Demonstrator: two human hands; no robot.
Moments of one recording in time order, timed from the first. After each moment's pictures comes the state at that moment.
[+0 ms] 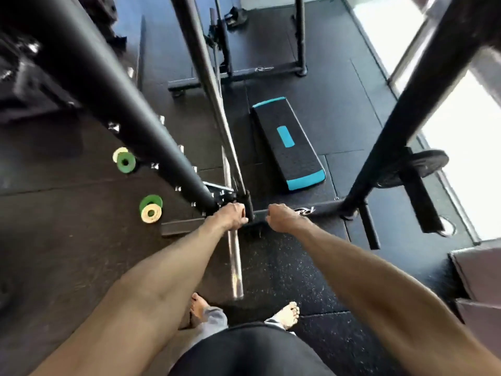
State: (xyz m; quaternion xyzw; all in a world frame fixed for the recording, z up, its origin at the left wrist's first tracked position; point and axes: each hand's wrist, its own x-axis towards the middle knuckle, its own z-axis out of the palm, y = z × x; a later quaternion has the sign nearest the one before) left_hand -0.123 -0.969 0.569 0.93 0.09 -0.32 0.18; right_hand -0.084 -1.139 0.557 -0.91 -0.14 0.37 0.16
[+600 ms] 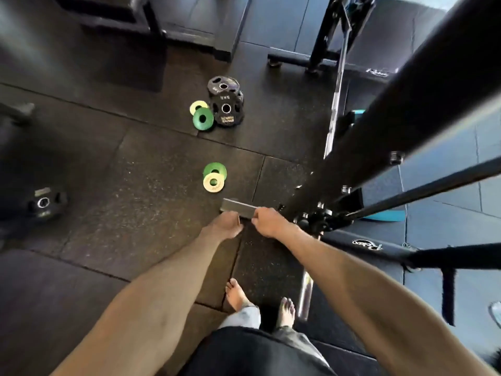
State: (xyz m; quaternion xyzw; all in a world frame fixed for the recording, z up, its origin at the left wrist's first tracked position) left_hand -0.260 -0.595 0.507 0.86 0.27 -0.30 0.31; right_hand -0.166 -0.712 0.519 -0.85 -0.31 0.41 0.07
